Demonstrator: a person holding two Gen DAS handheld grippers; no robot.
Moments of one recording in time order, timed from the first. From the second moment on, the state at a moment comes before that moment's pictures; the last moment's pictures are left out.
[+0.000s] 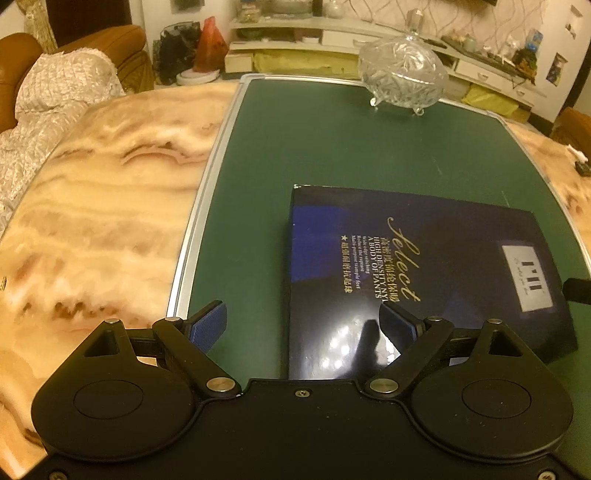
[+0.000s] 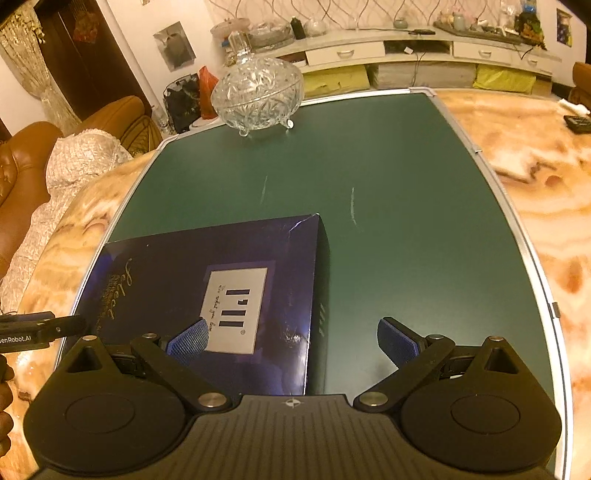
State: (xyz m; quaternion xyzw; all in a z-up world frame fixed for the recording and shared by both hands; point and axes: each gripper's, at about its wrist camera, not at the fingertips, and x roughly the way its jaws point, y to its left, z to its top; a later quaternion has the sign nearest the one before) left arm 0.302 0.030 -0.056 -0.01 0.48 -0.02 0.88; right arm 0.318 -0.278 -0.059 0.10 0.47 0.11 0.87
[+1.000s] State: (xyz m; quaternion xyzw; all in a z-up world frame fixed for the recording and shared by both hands) left arm 0.318 0.007 -0.072 -0.03 0.49 -0.06 0.87; right arm 0.343 -0.250 -0.089 0.11 0.50 0.13 0.85
